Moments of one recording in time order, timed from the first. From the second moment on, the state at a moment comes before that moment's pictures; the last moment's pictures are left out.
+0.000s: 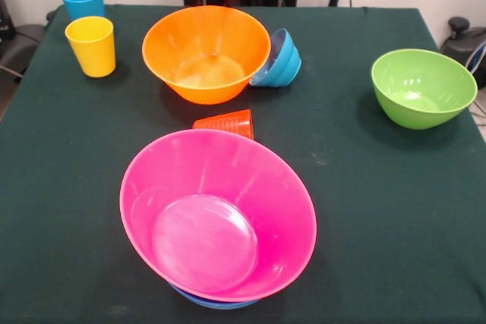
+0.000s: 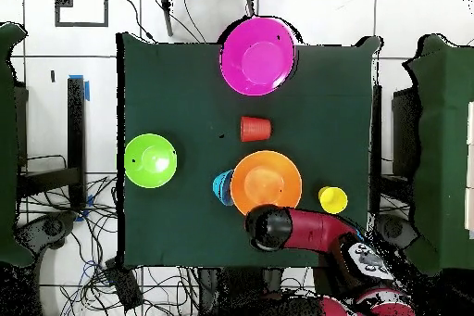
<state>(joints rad) -0.49 -0.56 0.01 1.98 -0.35 0.38 1.78</state>
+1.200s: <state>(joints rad) -0.41 -0.57 0.01 1.93 -0.29 0.38 1.78</state>
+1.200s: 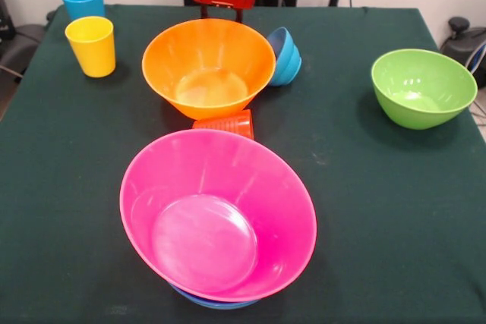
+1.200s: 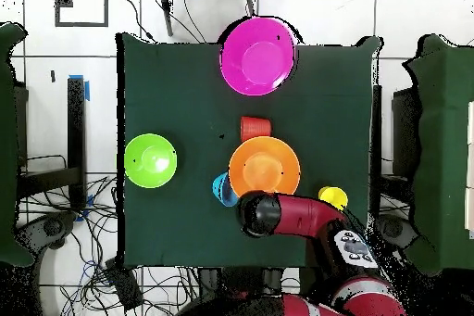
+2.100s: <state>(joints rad) -0.22 -0.61 -0.05 1.96 -0.23 0.34 1.90</state>
